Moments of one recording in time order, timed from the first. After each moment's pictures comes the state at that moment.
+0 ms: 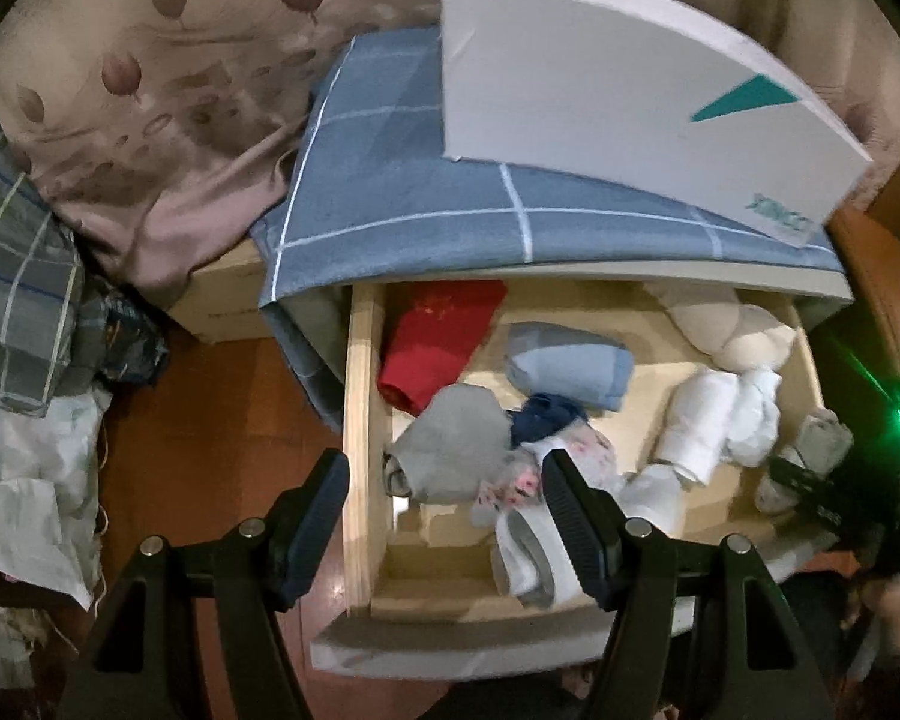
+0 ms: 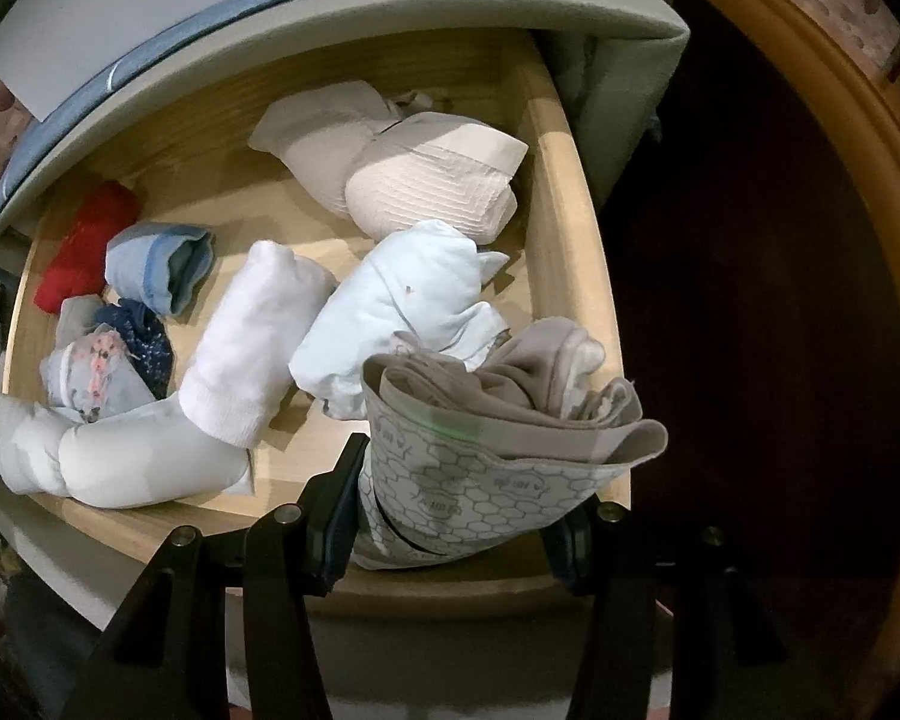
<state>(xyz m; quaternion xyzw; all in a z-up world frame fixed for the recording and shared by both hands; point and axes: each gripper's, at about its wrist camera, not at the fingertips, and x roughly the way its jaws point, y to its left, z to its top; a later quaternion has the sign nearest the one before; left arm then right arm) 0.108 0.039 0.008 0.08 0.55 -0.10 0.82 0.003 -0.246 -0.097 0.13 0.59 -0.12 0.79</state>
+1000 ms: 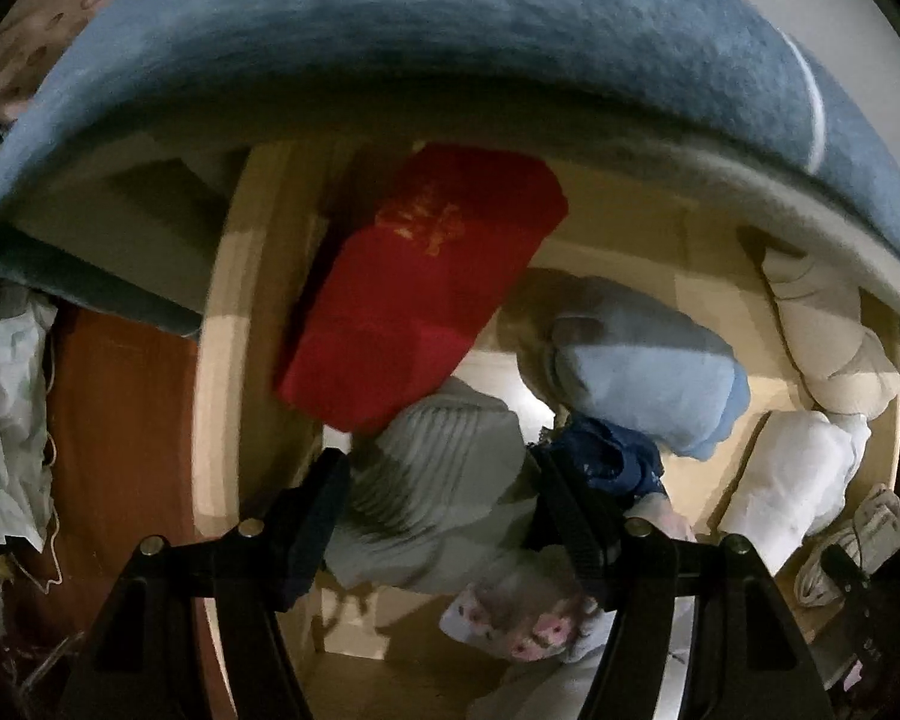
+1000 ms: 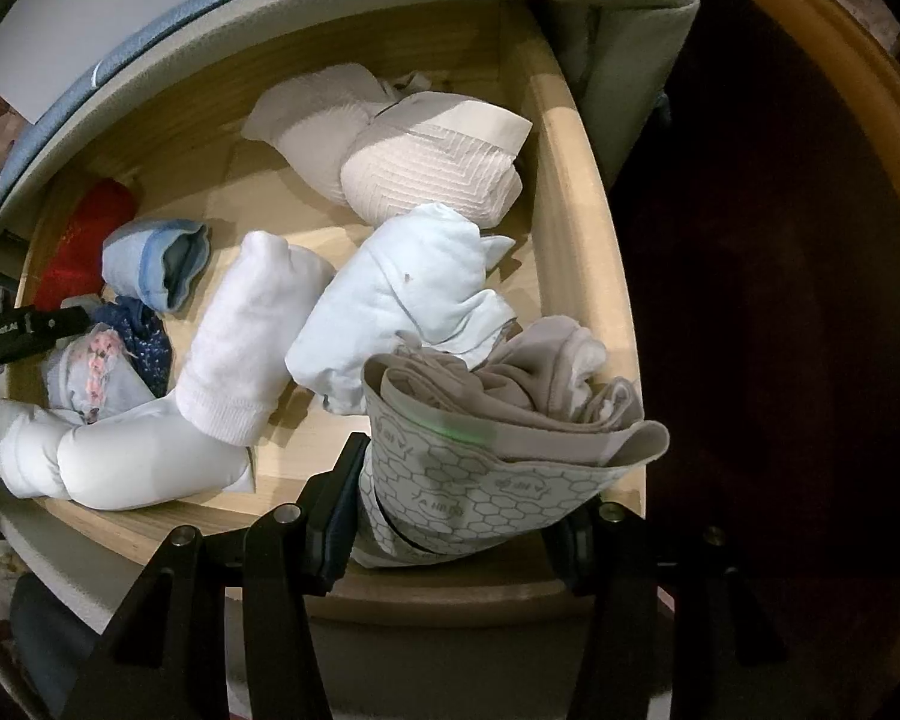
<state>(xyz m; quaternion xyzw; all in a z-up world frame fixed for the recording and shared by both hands) 0.178 0.021 -0.114 0.04 0.66 -0.07 0.75 0.012 -0.252 -0.102 0.14 0.60 -0.11 0.78</state>
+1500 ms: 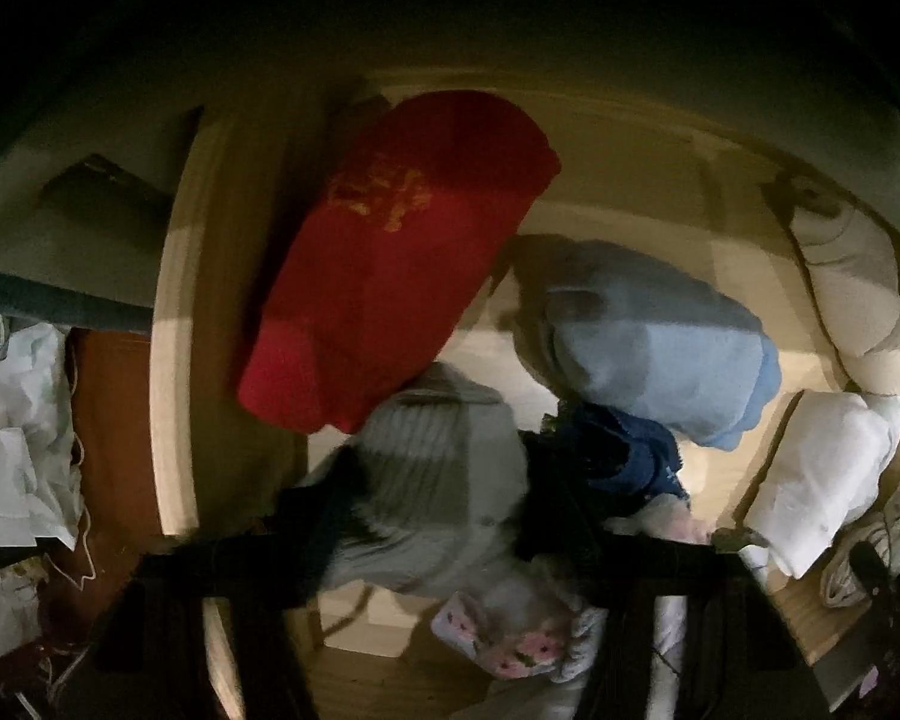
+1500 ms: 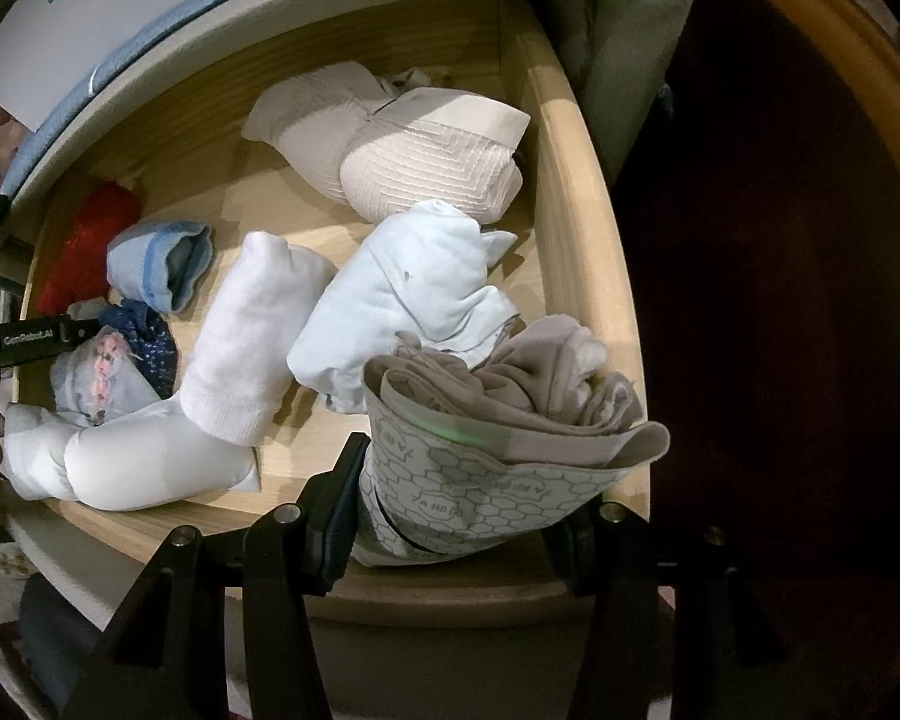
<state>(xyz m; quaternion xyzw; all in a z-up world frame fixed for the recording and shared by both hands) 0.195 -0.001 -0.134 0.08 0.68 -0.06 0.72 0.011 -0.257 -0.104 0.16 0.60 -0.10 0.78</state>
